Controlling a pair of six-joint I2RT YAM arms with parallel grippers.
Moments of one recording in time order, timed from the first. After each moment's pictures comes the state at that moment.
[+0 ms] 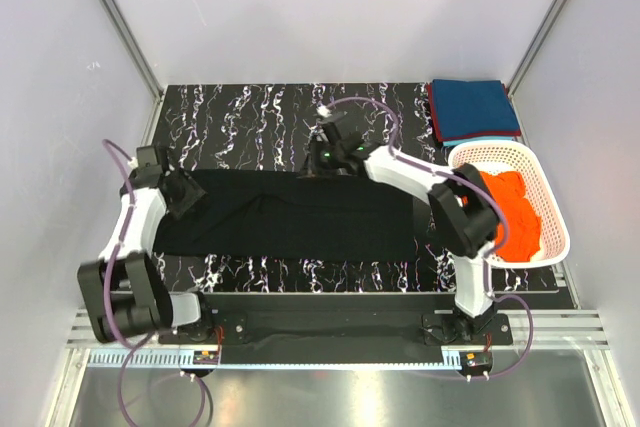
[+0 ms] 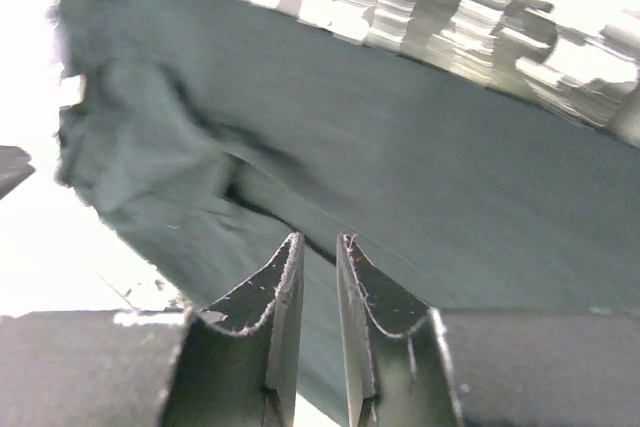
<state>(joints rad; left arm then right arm) 0.24 1.24 0.87 -0.63 0.04 -0.57 0.66 1.95 1.44 -0.23 -0.21 0.68</state>
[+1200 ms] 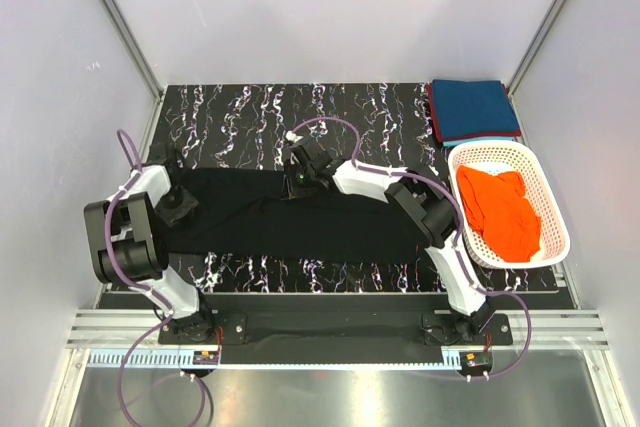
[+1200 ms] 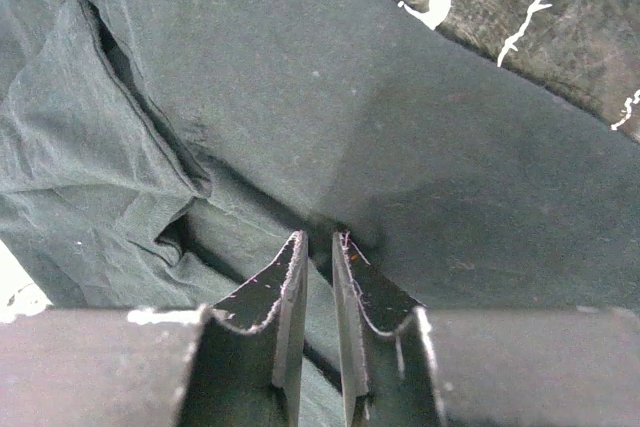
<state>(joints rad) 0.24 1.63 0.96 -0.67 -0.22 -0.58 0.79 2.26 1.61 -0.14 -0.19 0.55</state>
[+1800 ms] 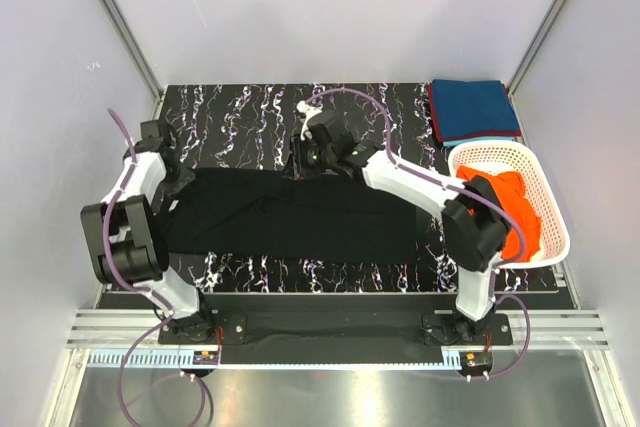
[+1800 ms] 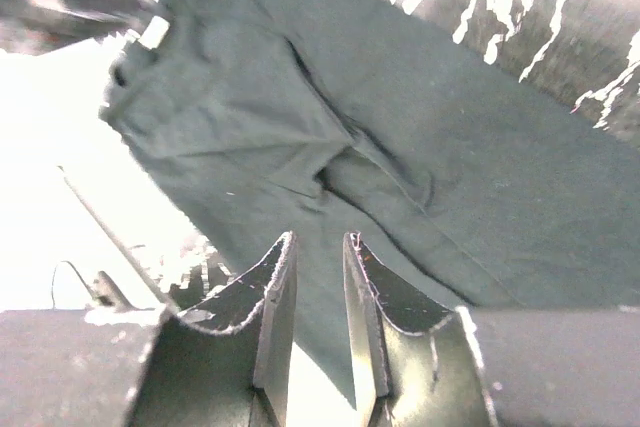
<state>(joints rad) 0.24 1.59 1.13 -0.65 -0.12 -0.53 0.79 1.93 1.54 -0.23 -0.19 0.53</state>
